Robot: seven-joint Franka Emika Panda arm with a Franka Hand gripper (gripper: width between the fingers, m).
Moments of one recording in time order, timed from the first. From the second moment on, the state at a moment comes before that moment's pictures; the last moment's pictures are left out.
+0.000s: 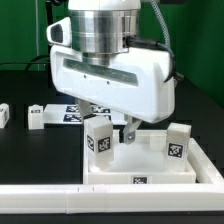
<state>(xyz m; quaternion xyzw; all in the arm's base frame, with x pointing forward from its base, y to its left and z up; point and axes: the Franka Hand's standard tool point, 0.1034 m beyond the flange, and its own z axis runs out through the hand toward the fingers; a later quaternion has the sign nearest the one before) 0.615 -0.009 0.082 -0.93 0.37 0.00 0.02</state>
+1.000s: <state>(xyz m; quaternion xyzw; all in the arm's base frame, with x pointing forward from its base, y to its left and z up) 0.619 -0.020 0.087 -1.00 -0.09 -0.02 0.01</state>
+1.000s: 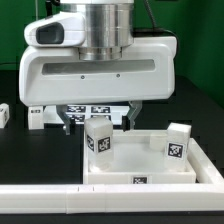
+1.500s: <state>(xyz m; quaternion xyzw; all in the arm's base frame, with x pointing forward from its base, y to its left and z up) 0.618 -0.021 0.086 -0.99 -0.12 -0.02 0.01</state>
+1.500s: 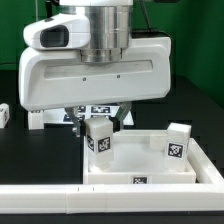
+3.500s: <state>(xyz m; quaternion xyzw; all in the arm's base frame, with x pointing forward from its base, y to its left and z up) 0.616 -0.013 0.082 -0.77 0.63 -0.03 0.07</state>
